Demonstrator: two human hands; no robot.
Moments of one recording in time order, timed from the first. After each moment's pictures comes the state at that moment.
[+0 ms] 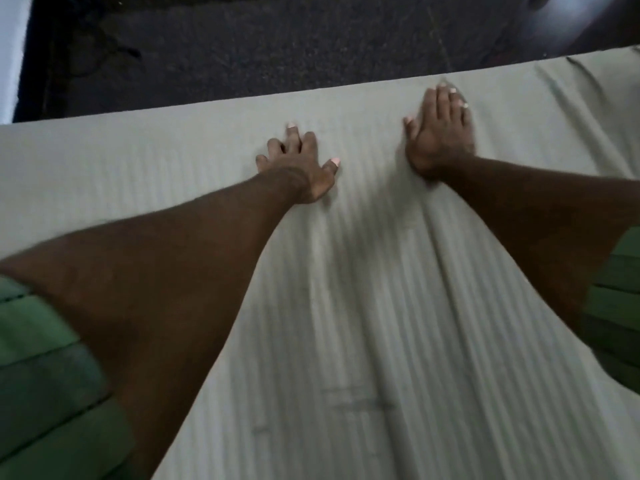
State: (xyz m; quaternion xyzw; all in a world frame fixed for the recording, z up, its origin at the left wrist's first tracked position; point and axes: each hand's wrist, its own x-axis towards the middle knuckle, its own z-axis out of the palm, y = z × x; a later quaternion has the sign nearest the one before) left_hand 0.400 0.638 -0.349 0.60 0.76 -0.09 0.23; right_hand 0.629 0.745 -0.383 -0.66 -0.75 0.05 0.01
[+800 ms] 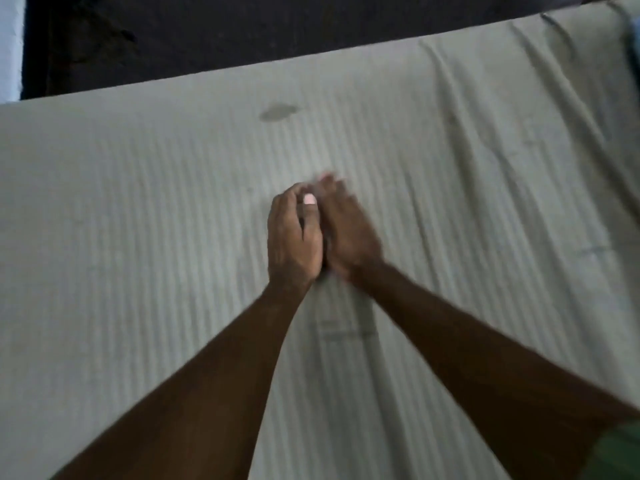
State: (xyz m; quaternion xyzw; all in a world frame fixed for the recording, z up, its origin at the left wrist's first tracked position) left_hand 0.478 0.457 -0.373 0.46 0.75 0.41 0.23; right_hand 0.583 0.492 -0.390 -0.50 -0.82 0.25 0.12
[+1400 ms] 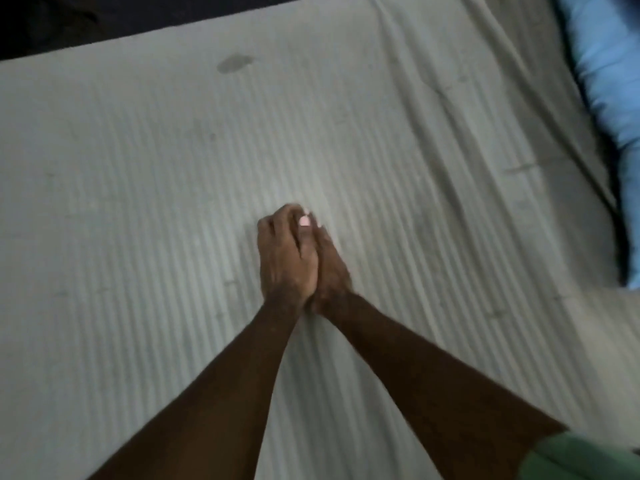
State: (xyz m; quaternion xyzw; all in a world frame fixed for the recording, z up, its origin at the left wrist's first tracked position) left_hand 0.554 0.323 -0.368 0.47 0.79 0.32 0.25; right_hand 0.632 0.328 -0.376 -0.52 -0.78 0.35 0.09
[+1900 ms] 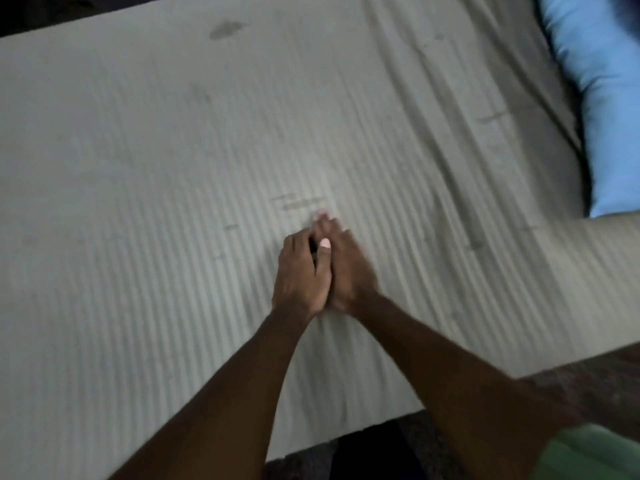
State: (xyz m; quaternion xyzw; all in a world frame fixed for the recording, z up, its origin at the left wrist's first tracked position) left_hand 0.591 0.205 -0.345 0.52 0.75 0.22 0.34; right_hand 0.699 0.227 -0.374 -0.56 -0.77 0.30 0.07
